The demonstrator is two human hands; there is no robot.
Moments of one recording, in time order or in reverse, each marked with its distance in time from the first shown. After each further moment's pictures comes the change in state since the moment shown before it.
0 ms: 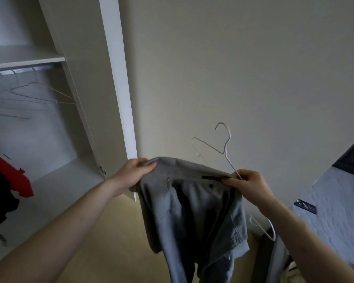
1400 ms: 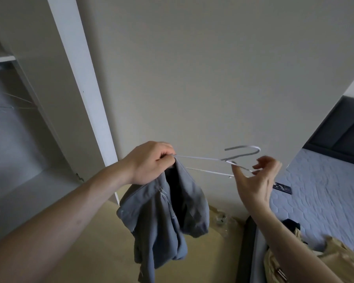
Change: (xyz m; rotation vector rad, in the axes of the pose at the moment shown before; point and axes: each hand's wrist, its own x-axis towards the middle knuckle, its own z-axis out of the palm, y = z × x) left_hand -0.009 0.128 0.077 0.629 -0.275 0.633; right_hand -0.003 0.046 -0.027 -0.090 0.784 -0.286
